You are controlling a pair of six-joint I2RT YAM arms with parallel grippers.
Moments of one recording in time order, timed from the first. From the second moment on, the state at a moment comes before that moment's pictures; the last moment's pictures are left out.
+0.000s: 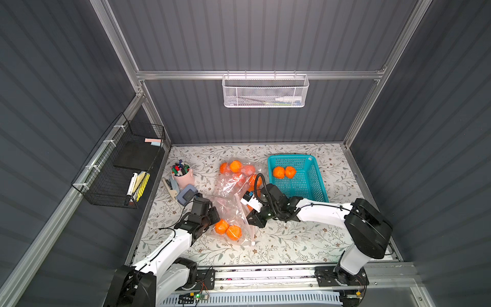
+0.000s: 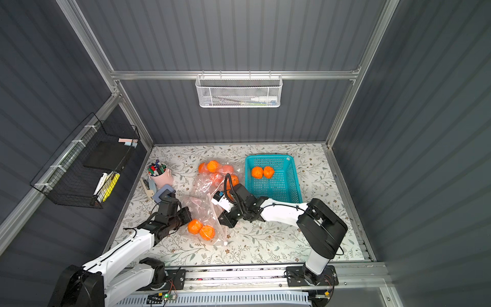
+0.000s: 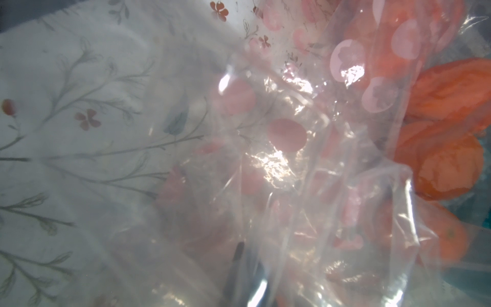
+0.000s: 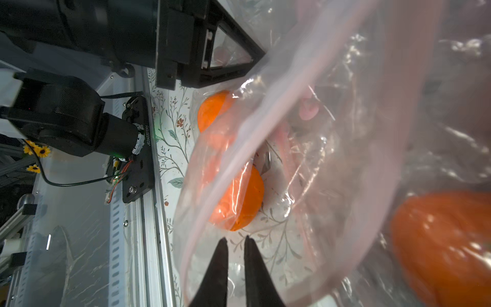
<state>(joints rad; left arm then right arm) -0.27 1.02 0.39 -0.22 0.00 -0.67 0.90 1.71 0.97 -0.08 -0.59 0.11</state>
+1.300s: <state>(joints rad) -0.27 0.79 0.67 -0.54 0.01 -0.69 0.99 1.86 0.94 0.19 -0.55 0.13</state>
